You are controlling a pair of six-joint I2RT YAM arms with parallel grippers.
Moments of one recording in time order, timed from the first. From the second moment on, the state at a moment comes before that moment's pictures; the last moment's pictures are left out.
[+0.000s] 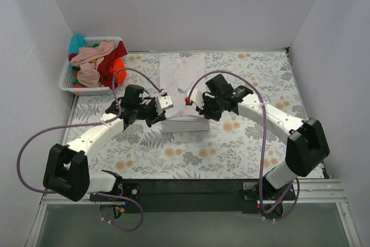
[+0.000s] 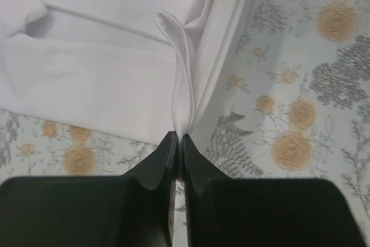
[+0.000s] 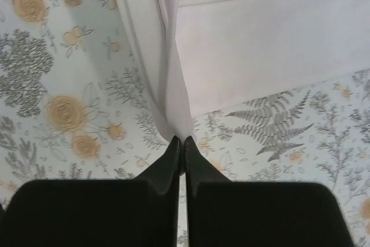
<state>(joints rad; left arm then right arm) -0.41 1.26 0.79 -0.35 0.61 0.67 0.71 1.51 1.17 -0.70 -0.28 -0.64</state>
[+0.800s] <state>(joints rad) -0.25 1.84 1.23 -0.11 0.59 0.70 0.51 2.07 1.79 -0.71 -0.26 -0.81</state>
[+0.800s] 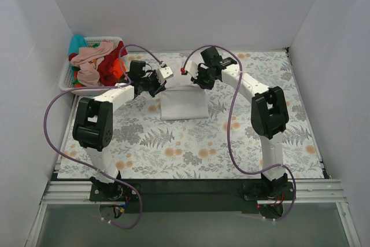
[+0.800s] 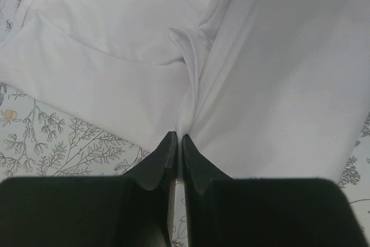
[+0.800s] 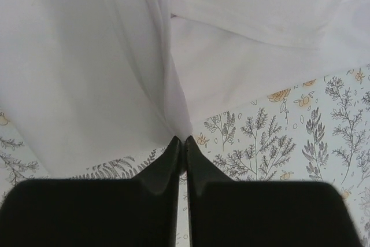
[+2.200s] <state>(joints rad) -0.36 1.62 0.83 -0.11 0.55 0.82 0.59 1.93 1.37 -0.63 -0.33 -0.68</state>
